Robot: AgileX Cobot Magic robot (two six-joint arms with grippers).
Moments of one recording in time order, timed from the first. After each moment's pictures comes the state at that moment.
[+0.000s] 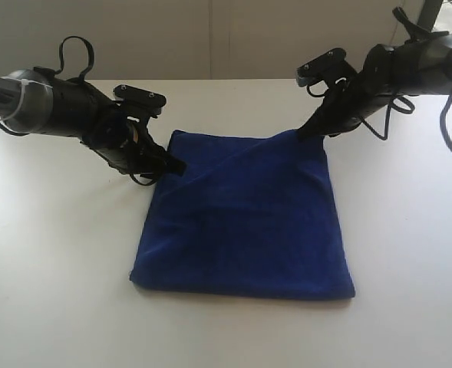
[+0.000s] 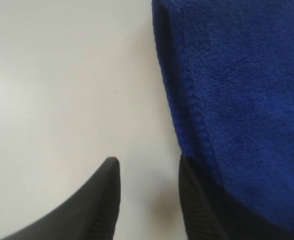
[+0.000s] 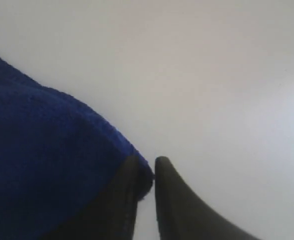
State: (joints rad) left arm -0.49 2.06 -1.33 0.33 0.34 -0.37; right arm 0.03 2.19 -1.56 0.13 0.39 -0.49
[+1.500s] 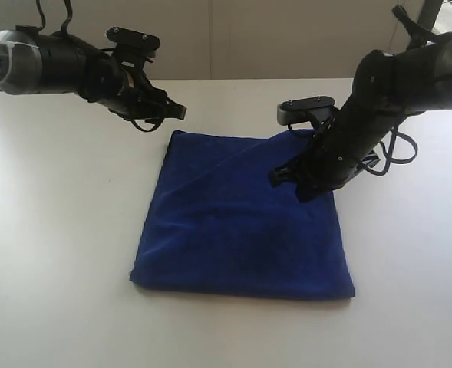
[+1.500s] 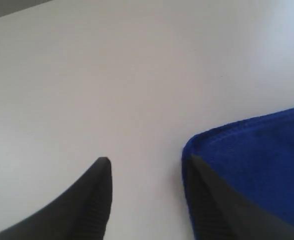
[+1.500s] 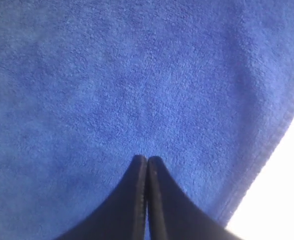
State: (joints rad) left arm -0.43 2.08 -1.54 0.26 0.30 -0.24; right arm 0.17 1.93 -1.24 0.28 0.70 -0.27
